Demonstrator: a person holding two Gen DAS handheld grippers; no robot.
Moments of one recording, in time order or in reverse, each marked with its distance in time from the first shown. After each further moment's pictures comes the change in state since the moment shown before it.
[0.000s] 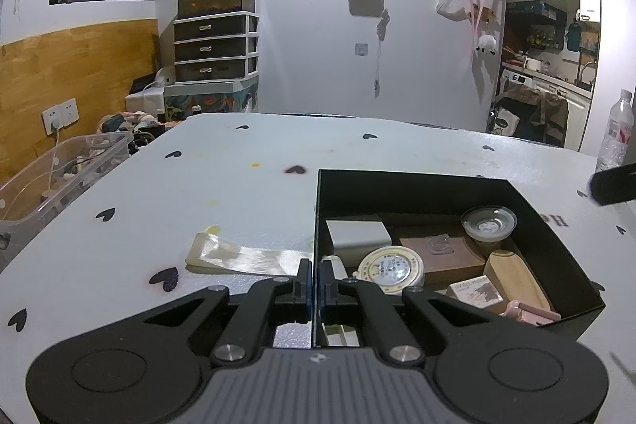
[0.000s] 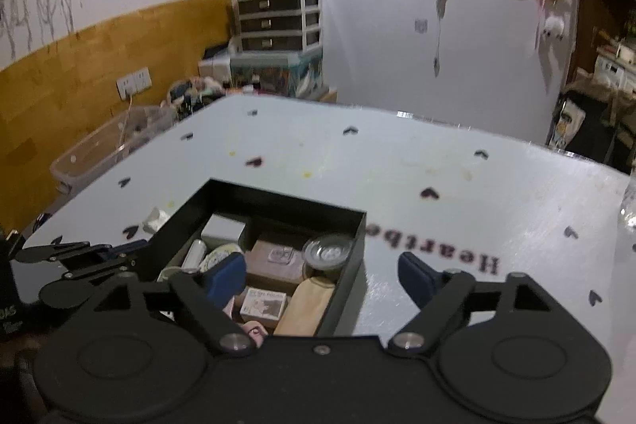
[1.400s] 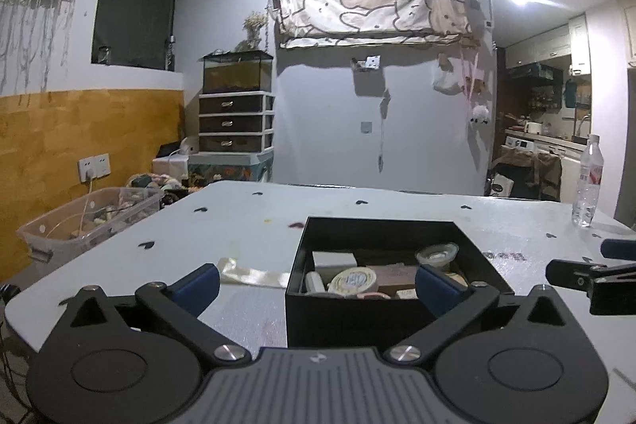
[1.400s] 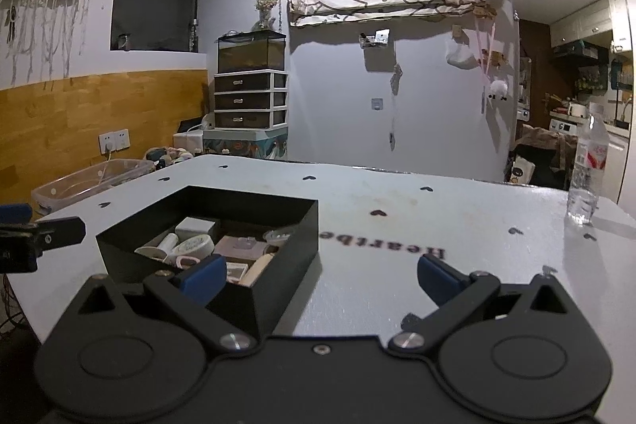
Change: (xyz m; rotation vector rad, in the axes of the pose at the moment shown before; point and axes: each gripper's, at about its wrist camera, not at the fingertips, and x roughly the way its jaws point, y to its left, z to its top) left arm -0.110 -0.037 -0.048 -0.023 -0.257 0.053; right arm -0.044 -0.004 -0.118 0.007 -0.287 -0.128
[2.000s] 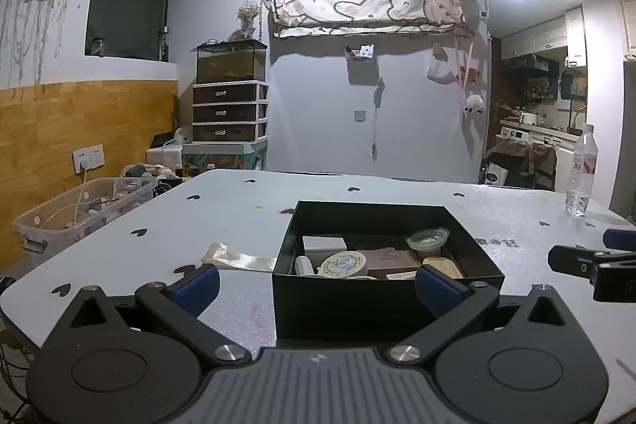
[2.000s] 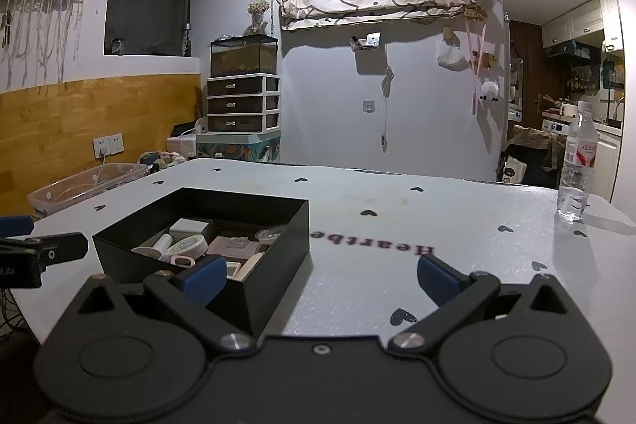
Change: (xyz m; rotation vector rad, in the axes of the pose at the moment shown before) left arm 0.000 -0.003 -0.007 0.009 0.032 -0.017; right arm -0.007 -0.003 -0.002 0.004 -0.012 -0.018
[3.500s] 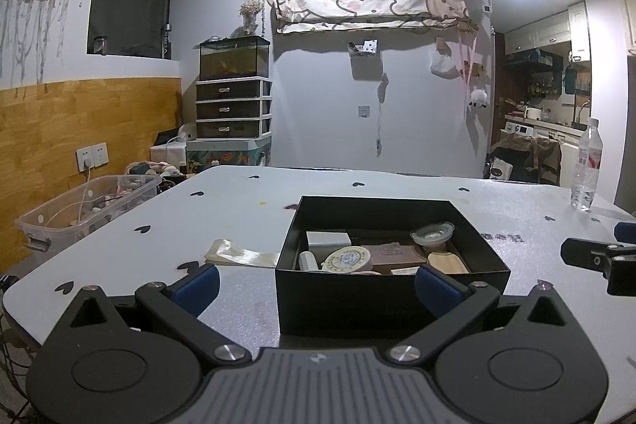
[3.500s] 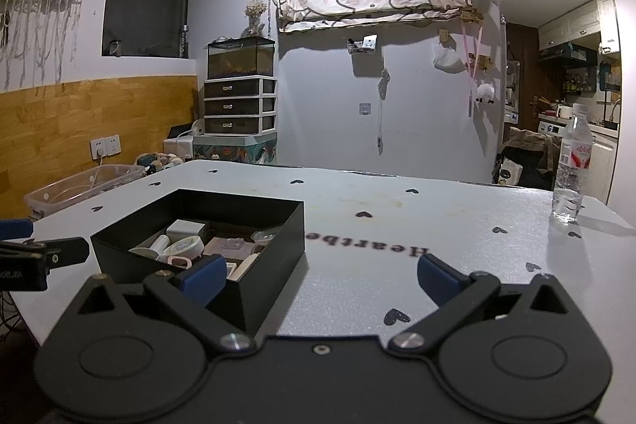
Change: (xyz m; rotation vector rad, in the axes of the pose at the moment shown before) left arm 0.005 0.002 -0.002 0.004 0.011 0.014; right arm -0.004 -0.006 0.001 -0.002 -0.005 -0.006
